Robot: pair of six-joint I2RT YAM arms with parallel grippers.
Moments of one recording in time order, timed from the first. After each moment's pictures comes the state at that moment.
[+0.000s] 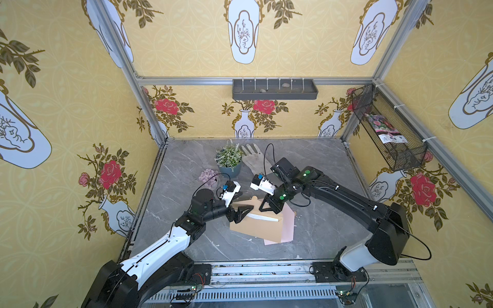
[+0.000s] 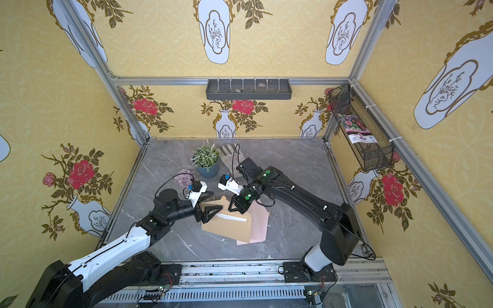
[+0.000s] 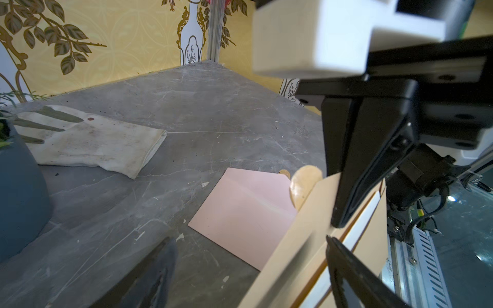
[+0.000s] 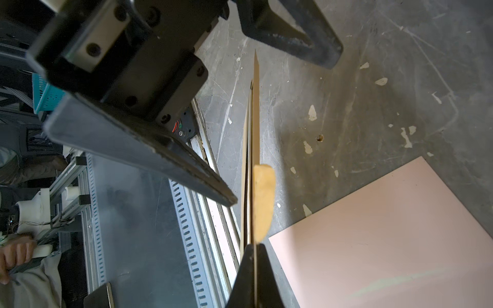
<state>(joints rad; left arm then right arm) -0.58 0.98 0.41 0.27 0.54 -0.08 0.86 1.53 1.33 -0.94 -0.62 -0.17</state>
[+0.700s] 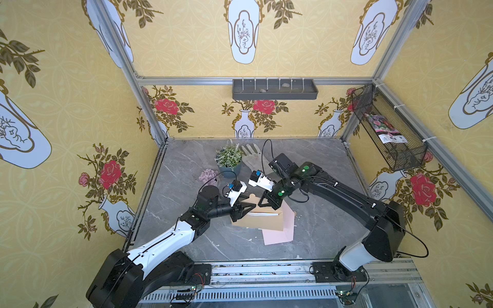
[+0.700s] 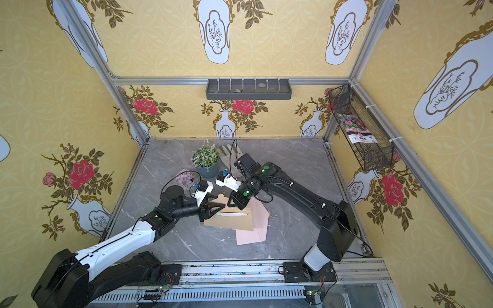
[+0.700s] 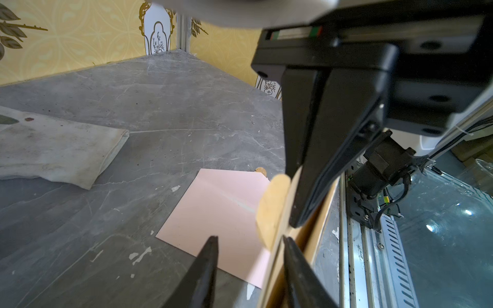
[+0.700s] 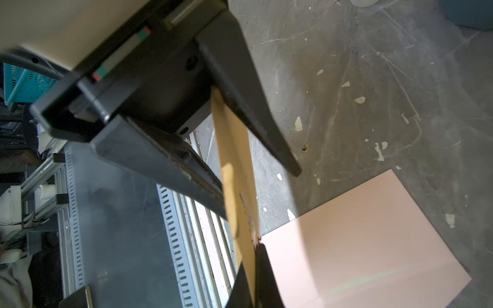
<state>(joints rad) -0.62 1.06 0.46 0.27 0.62 -0.09 0.84 1.57 1.41 -0.97 -0.57 -0.22</state>
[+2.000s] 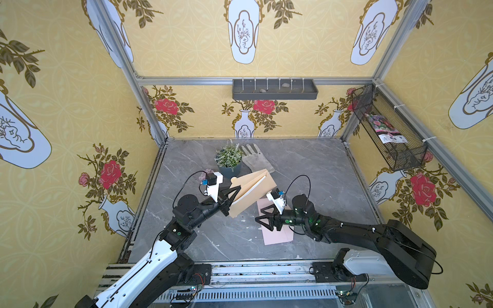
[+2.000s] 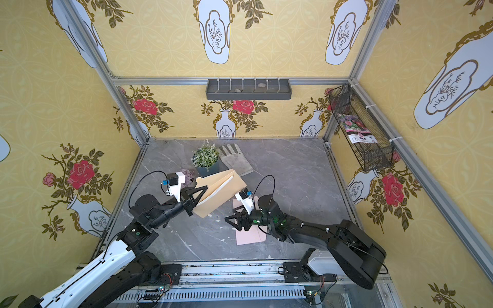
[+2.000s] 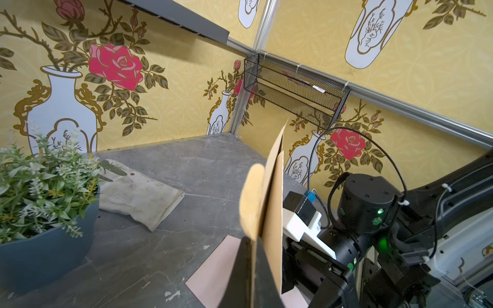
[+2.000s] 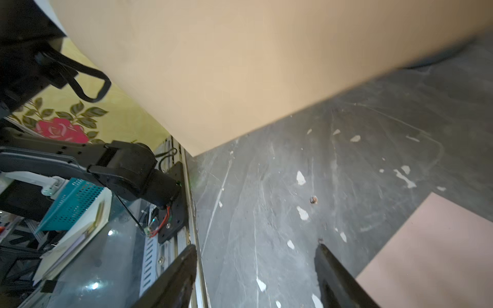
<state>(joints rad) -0.62 0.68 0.48 0.23 0.31 -0.35 0.91 1.31 0.38 0.66 -0.52 0.41</state>
